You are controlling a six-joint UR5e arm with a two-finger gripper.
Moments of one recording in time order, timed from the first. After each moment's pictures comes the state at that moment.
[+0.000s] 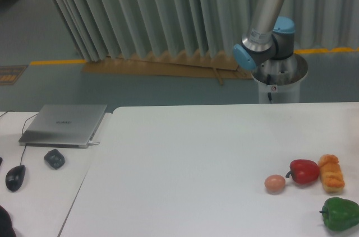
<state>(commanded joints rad) 2.91 -1.96 -1.57 -1.13 1.70 2.03</state>
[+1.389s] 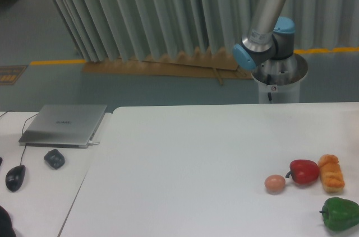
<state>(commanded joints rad) 2.90 -1.95 -1.56 -1.15 1.67 2.00</state>
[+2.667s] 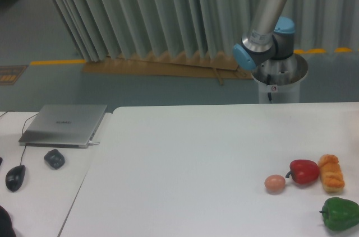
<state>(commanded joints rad) 2.90 -1.97 -1.60 -1.16 1.69 2.00</state>
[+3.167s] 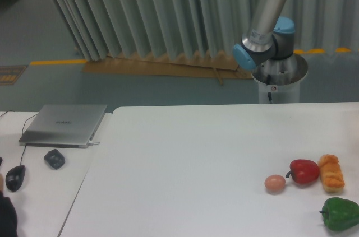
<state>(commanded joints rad) 2.90 -1.94 -1.55 -1.30 1.66 1.94</state>
